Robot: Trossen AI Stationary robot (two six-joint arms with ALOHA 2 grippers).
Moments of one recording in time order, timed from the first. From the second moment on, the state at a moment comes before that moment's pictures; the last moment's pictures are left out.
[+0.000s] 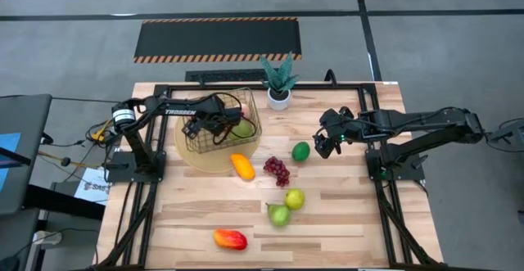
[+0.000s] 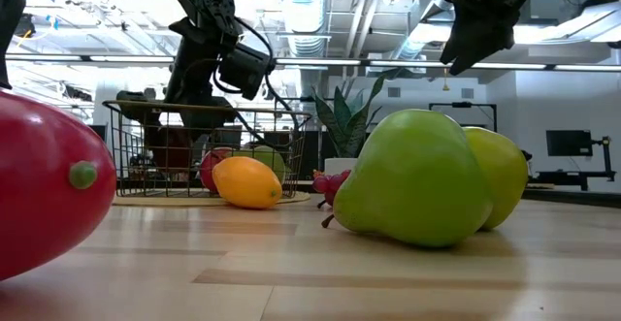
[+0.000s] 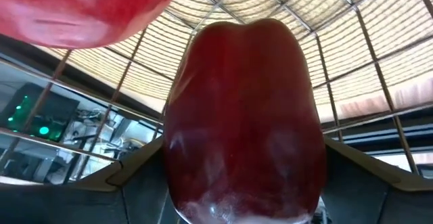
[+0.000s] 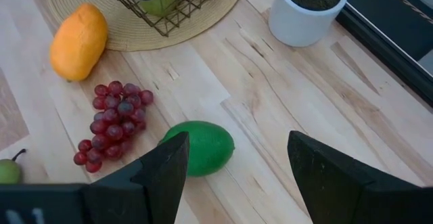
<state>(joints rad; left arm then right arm) 0.37 1.75 1.15 -1.21 -0.66 0.91 0.01 1.08 0.97 -0.81 0.39 0.52</state>
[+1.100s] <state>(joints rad) 0.37 1.75 1.32 -1.38 -0.73 0.71 0.01 1.08 0.97 -0.84 0.39 0.52</state>
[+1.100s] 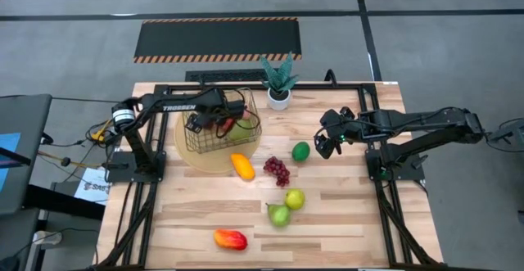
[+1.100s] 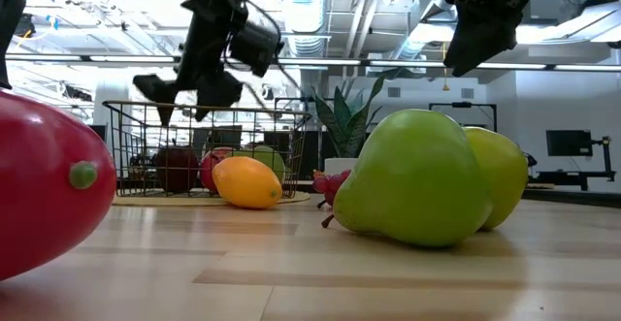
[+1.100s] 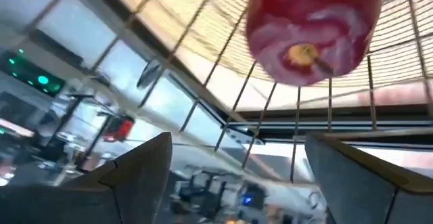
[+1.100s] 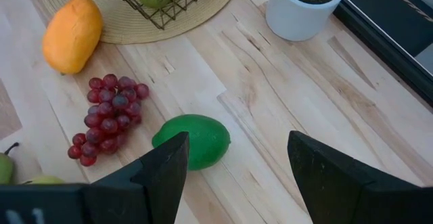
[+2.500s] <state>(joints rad) 0.12 1.98 1.81 -0.60 -0.14 -0.14 0.38 1.08 0.97 -1.18 0.31 1.40</state>
